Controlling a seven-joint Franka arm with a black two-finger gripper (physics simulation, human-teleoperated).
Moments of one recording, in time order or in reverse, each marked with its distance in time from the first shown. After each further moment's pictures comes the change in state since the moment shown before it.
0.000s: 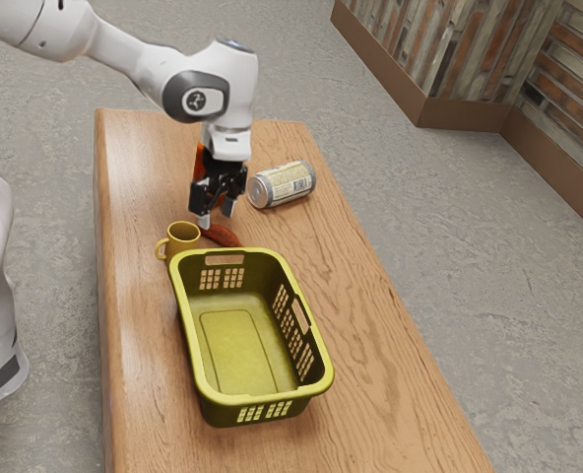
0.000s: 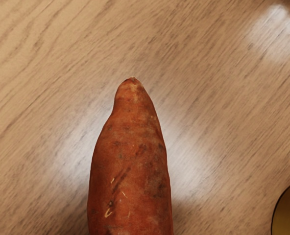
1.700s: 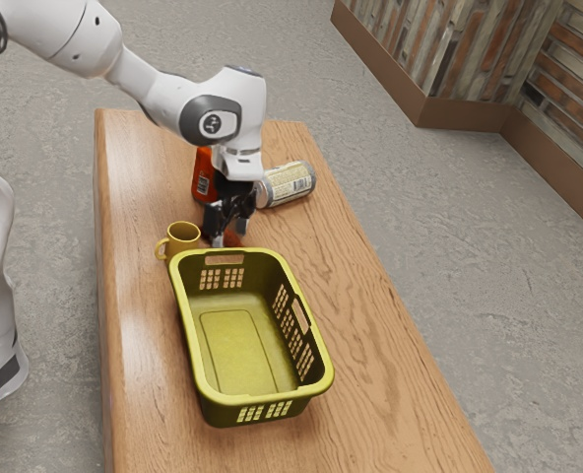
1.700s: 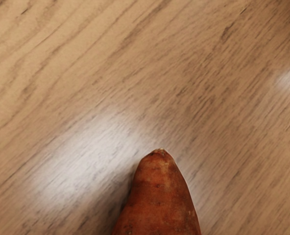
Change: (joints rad) arm -0.016 0.120 0.000 0.000 -0.150 0.098 0.031
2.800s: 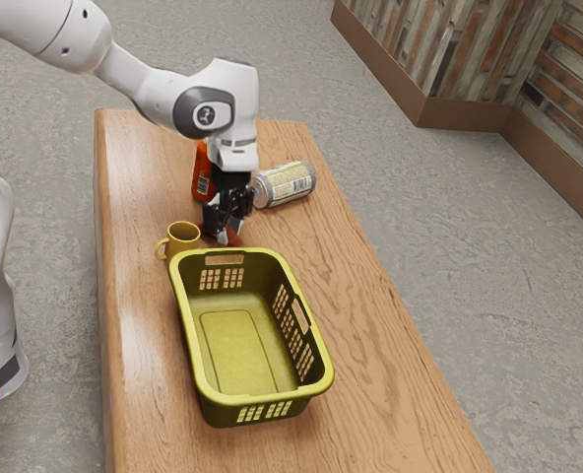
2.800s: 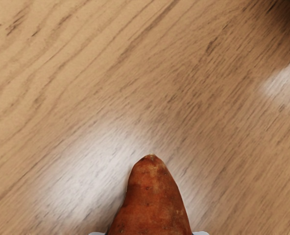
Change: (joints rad) arm 0.011 -0.047 0.007 -0.015 -0.018 0.005 0.046
